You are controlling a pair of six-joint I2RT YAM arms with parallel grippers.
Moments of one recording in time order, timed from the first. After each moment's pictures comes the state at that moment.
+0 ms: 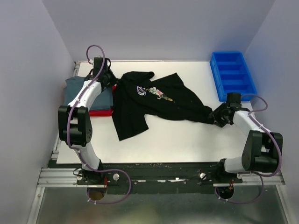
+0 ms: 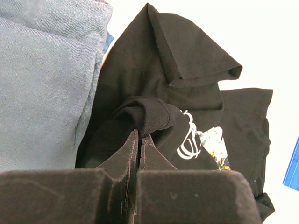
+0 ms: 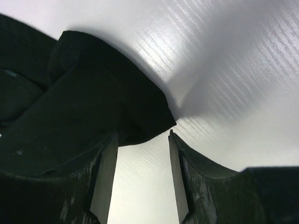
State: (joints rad) left arm -0.08 1.78 1.44 -0.36 0.04 -0.70; right arm -0.12 1.38 0.75 -0.43 -0.05 0.74
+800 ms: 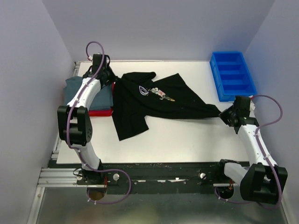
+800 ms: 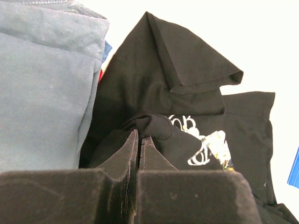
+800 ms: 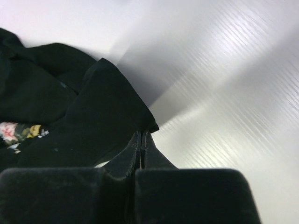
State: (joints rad) left arm -0.08 1.78 1.49 -0.42 0.04 -0.67; right arm -0.14 1.07 0.71 -0.45 0.06 0.75
